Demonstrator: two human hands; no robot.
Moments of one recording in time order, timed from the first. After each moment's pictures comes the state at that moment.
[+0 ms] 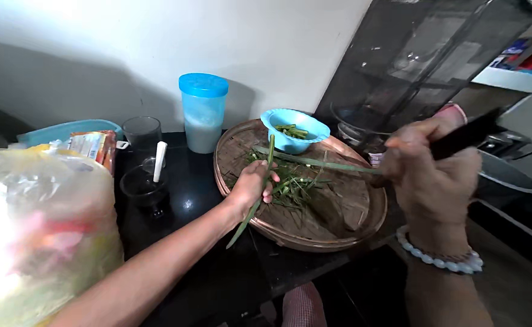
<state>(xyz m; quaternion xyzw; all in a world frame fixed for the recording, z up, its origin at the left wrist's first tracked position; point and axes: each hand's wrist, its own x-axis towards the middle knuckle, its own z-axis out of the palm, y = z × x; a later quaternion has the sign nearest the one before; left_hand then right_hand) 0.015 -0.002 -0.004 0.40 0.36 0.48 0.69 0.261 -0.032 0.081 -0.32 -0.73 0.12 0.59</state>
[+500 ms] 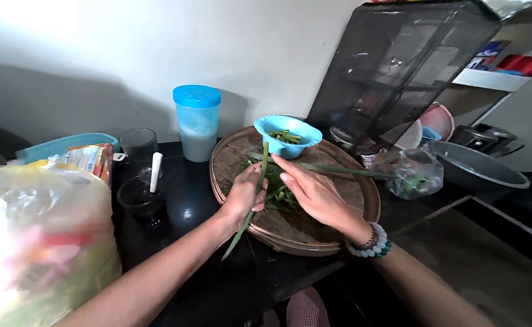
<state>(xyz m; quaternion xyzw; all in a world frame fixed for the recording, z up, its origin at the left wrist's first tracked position) 0.013 -0.007 -0.004 0.42 0.35 0.50 0.67 0.210 0.000 0.012 -0.47 -0.85 -0.01 0.25</state>
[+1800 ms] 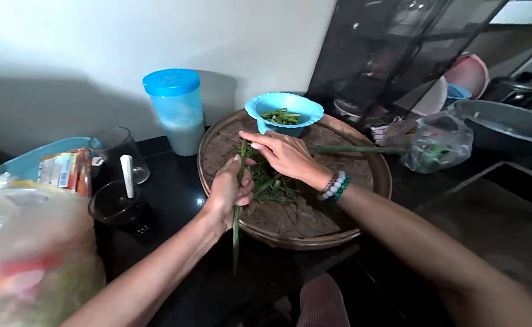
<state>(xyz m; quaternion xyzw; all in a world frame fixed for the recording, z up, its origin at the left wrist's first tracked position) 0.017 -0.008 0.001 0.34 0.38 0.51 0.69 0.196 0.055 0.010 -0.41 -0.86 -0.02 0.29</state>
